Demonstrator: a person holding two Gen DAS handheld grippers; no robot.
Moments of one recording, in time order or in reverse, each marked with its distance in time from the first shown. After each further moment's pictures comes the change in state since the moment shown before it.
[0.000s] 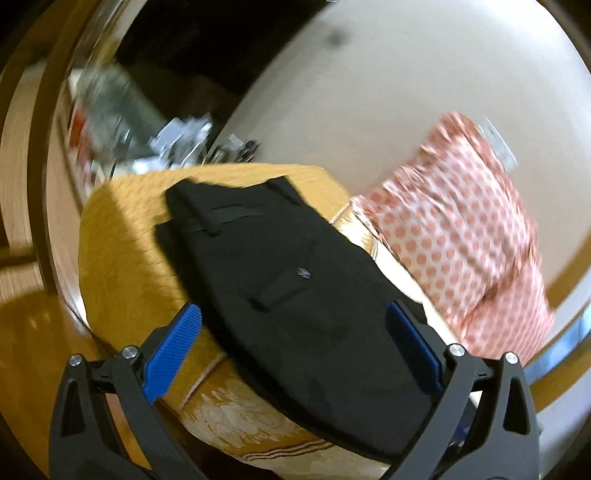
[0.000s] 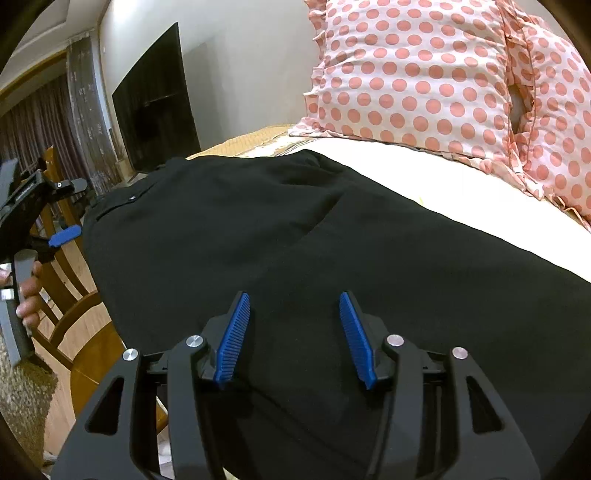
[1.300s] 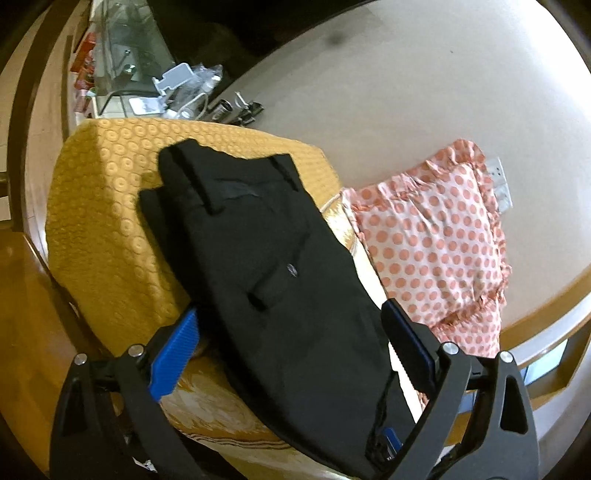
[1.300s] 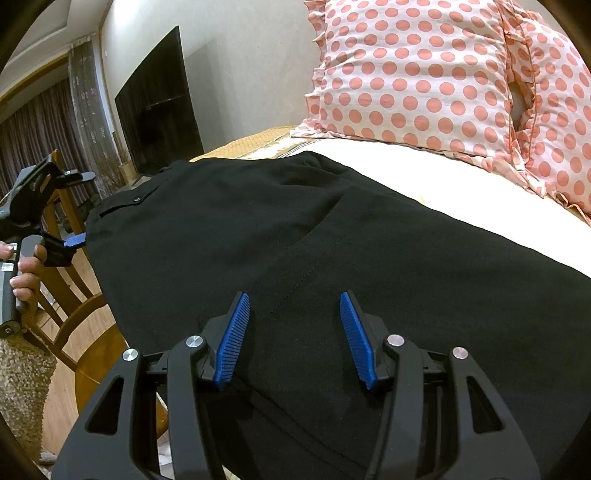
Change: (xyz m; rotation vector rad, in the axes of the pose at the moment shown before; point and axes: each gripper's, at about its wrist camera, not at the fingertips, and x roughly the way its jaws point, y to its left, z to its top) left arm 0.020 0.017 0.016 -0.219 0.114 -0.118; right arm 0.000 0.003 0.000 0.005 -0.003 0.009
